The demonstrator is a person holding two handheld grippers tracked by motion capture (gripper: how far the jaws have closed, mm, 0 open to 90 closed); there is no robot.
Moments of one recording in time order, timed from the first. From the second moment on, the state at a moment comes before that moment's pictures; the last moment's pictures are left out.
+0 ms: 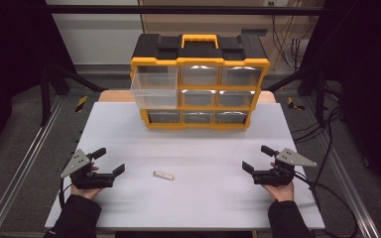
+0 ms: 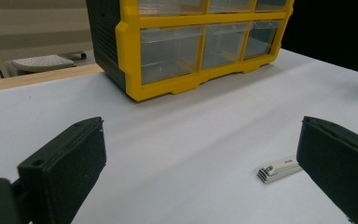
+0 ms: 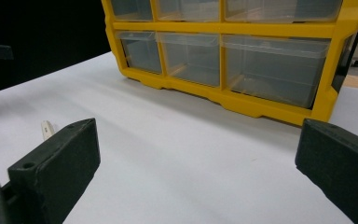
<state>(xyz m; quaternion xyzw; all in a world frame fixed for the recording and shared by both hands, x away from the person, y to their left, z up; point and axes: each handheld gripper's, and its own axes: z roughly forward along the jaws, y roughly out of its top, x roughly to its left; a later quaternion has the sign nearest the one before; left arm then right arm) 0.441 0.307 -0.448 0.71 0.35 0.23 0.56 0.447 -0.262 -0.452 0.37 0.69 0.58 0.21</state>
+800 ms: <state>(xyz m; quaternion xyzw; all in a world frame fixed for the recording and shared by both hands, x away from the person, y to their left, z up) 0.441 0.306 -0.449 0.72 0.35 0.23 0.56 0.447 -0.245 -0.437 0.35 0.71 0.57 0.21</state>
